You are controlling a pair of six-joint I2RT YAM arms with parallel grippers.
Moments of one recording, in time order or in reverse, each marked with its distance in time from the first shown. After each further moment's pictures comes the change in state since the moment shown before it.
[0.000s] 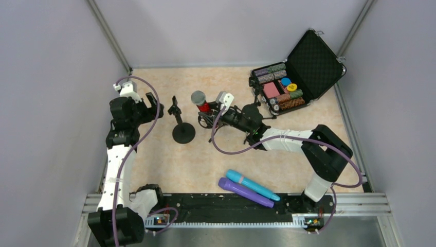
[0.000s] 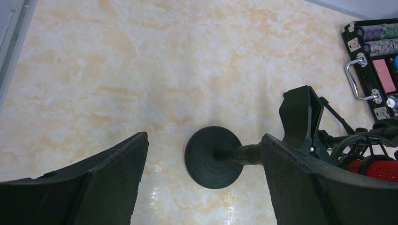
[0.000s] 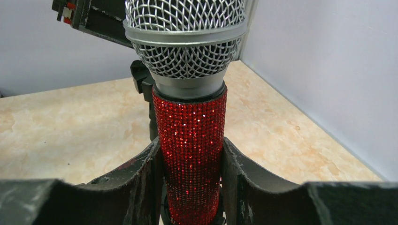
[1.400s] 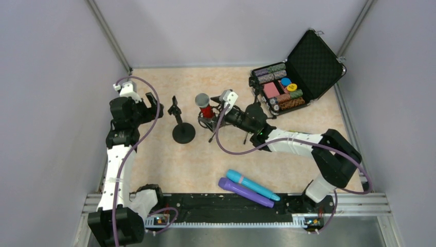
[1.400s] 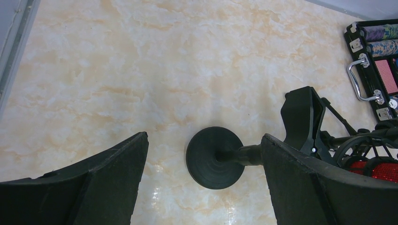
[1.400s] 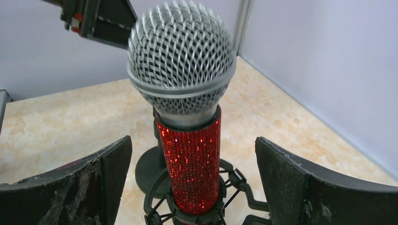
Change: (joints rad) left arm 0.000 0.000 0.000 0.000 -0.007 0.003; right arm 0.000 -0.070 -0.025 -0.082 0.023 0.026
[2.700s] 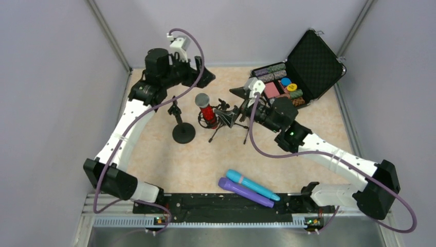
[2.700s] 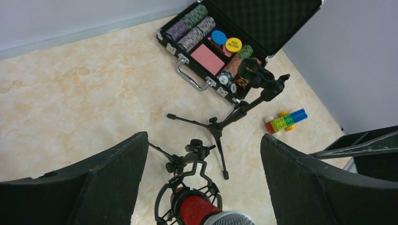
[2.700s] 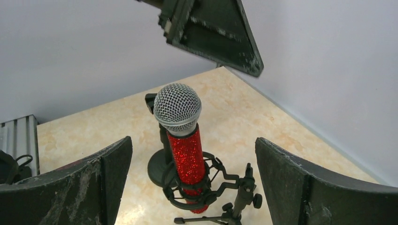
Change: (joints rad) left arm -0.465 0.427 0.647 -0.061 0.203 -0.050; right arm -0.027 -0.426 0.037 -0.433 0.048 0.036
